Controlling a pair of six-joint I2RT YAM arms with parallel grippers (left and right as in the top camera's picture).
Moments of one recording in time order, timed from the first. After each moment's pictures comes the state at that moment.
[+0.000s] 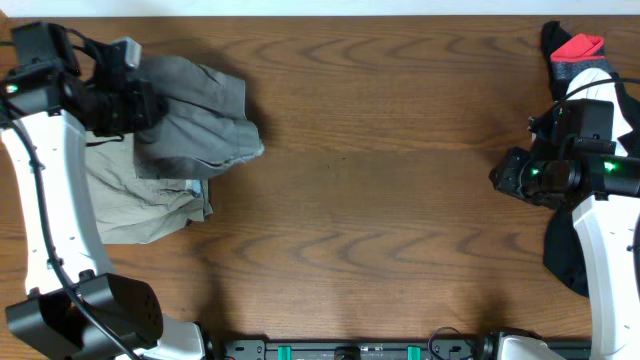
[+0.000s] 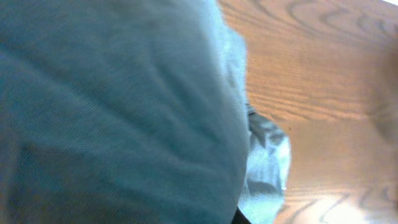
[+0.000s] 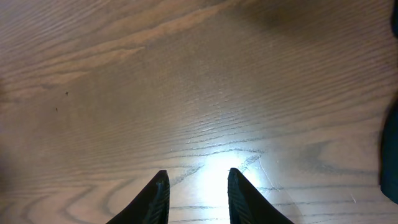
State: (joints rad) left arm 0.34 1.67 1.74 -1.22 0.49 0.14; right arm -0.13 1.31 1.16 -1.05 -0.21 0.28
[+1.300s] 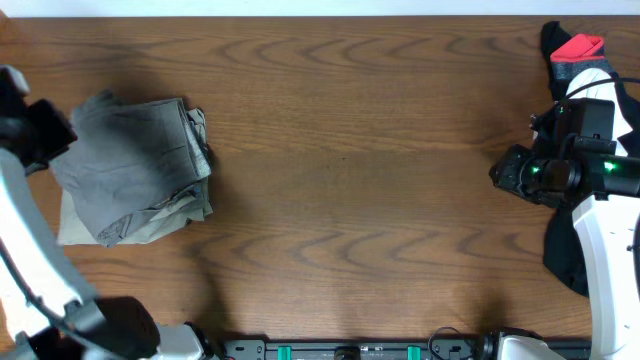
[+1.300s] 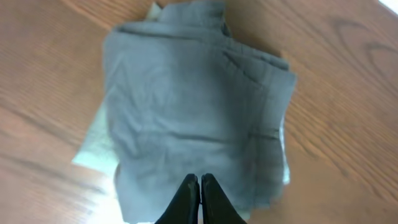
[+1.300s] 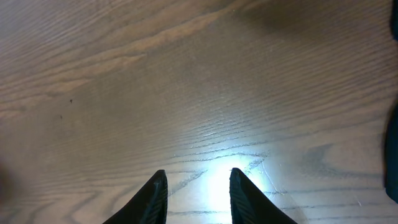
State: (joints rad) left arm 0.58 1.64 1.72 -1.20 0.17 -0.04; right arm -0.13 1.31 1.16 -1.03 -0.21 0.31
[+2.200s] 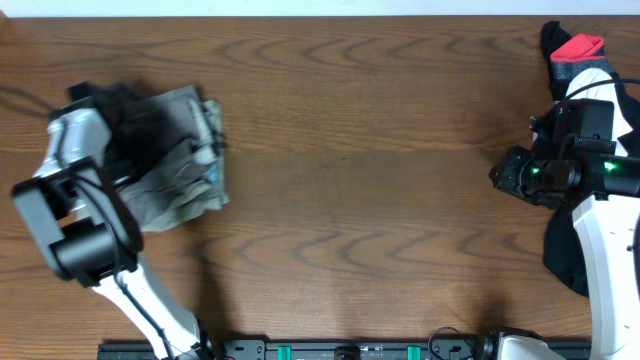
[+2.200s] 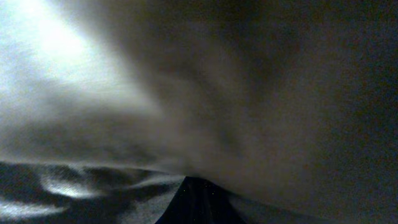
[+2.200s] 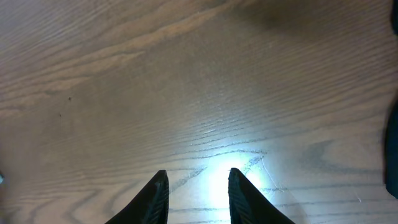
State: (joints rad) left arm 0.38 2.11 1.49 -0.92 -0.02 -0.15; right arm -0.13 1.31 1.16 -1.05 -0.21 0.31
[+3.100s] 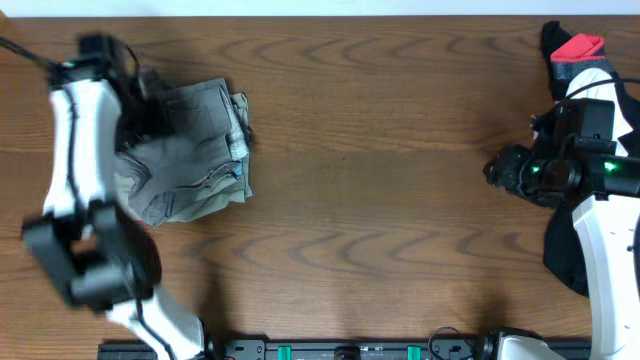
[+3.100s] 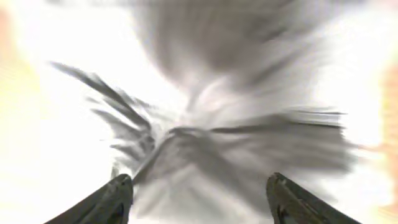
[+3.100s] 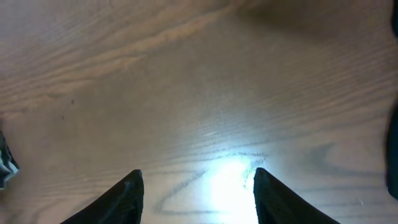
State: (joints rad) left arm 0.25 1.85 1.75 -1.22 0.03 -0.11; right arm -0.13 1.31 1.16 -1.02 -0.22 0.31
